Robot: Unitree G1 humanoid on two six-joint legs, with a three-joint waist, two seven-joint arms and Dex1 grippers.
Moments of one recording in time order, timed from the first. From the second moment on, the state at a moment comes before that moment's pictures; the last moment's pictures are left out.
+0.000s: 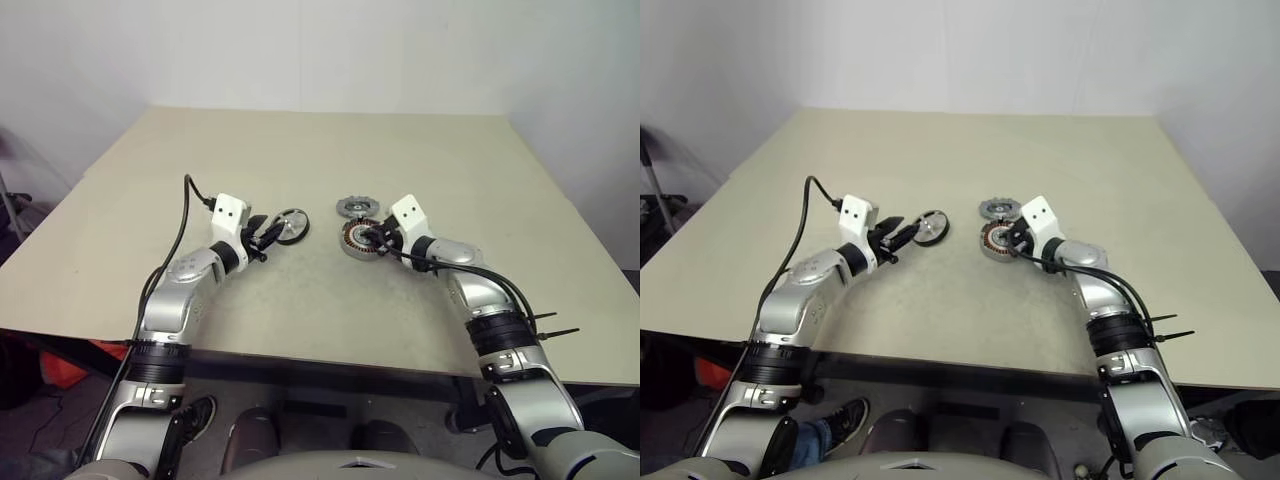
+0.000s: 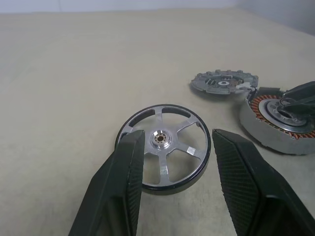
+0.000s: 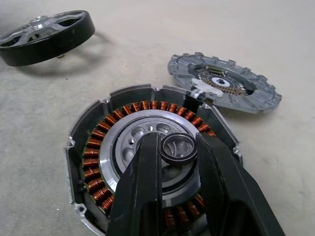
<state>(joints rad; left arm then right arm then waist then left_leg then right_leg) -0.38 0.26 0.02 0.04 -0.27 0.47 -0.50 -0.53 -0.36 0.09 0.32 0.05 0.40 0.61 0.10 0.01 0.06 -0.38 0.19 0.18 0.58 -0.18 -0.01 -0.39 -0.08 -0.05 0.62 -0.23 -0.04</state>
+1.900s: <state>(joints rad) -0.38 0.27 -0.01 0.10 -0.26 0.44 -0.52 -0.54 -0.35 0.08 0.30 0.08 0.40 0.59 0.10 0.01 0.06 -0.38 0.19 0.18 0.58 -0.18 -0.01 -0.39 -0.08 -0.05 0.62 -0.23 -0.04</state>
